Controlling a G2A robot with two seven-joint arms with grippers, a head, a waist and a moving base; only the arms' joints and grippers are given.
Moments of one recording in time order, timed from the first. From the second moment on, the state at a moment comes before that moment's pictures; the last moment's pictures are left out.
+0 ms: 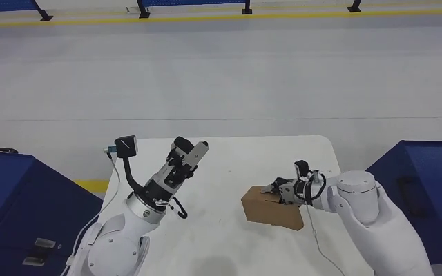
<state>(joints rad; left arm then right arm) 1.48 -1.20 -1.30 -2.28 0.21 -0.01 -0.25 -1.33 -0.95 1.32 -1.88 0.70 1.01 0.54</state>
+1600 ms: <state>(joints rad) 1.48 -1.20 -1.30 -2.28 0.21 -0.01 -0.25 -1.06 -0.75 1.06 -1.66 0.65 0.10 0.68</state>
